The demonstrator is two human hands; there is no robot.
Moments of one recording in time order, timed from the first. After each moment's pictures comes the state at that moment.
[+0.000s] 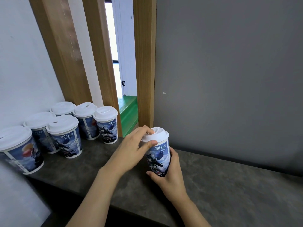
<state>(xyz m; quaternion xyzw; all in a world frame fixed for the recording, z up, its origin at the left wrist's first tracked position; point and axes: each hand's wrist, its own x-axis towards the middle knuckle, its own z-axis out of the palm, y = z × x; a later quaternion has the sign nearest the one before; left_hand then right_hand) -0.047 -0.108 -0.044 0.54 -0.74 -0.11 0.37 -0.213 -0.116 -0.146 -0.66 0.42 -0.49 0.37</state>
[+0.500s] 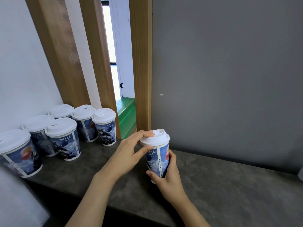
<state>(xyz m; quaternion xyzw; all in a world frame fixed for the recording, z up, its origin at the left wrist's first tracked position) -0.047 -0.098 -0.043 0.50 -0.74 -0.17 0.41 -0.214 -0.109 -0.144 -0.65 0.42 -0.49 0.41</state>
